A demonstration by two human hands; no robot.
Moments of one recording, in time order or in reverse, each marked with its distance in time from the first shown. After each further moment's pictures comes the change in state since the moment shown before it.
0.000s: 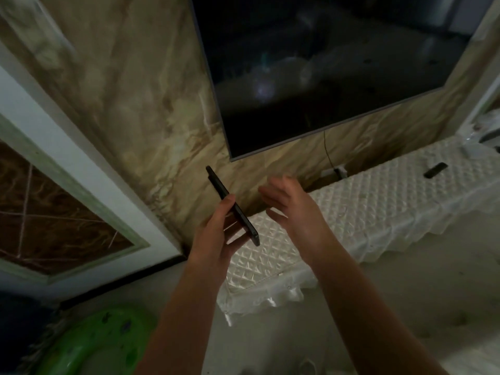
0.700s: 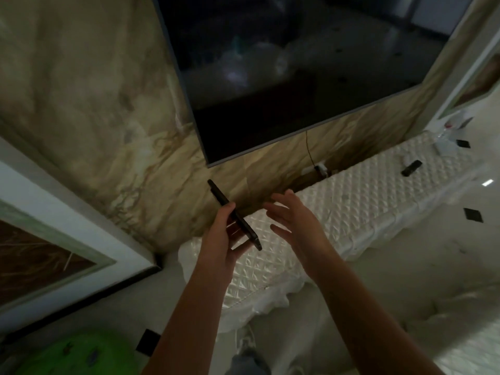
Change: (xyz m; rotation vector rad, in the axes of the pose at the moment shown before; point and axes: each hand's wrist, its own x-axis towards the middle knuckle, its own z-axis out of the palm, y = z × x) left_hand 0.131 -0.018 0.016 -0.035 0.026 -0.188; right_hand 0.107 0.018 -0.024 -0.110 0.116 0.020
